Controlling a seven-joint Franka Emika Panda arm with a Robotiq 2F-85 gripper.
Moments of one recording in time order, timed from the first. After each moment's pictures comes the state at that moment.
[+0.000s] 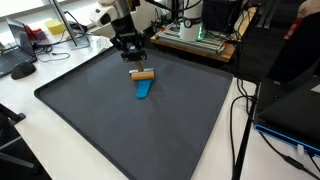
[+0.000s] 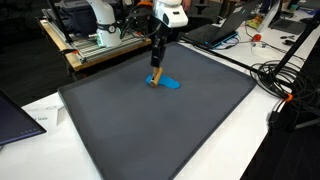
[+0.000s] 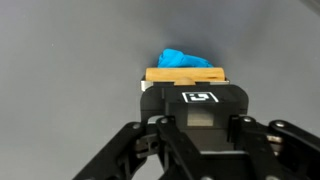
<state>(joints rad) -0.06 0.24 0.03 -2.06 -0.05 2.14 -0.57</state>
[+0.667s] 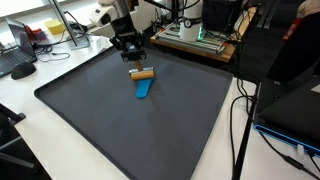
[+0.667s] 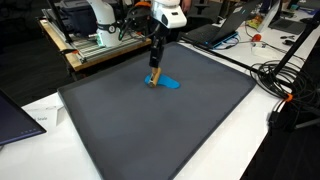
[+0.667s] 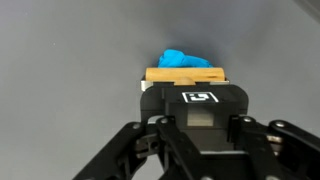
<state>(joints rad) -0.06 0.24 0.02 -2.07 -0.05 2.14 -0.61</state>
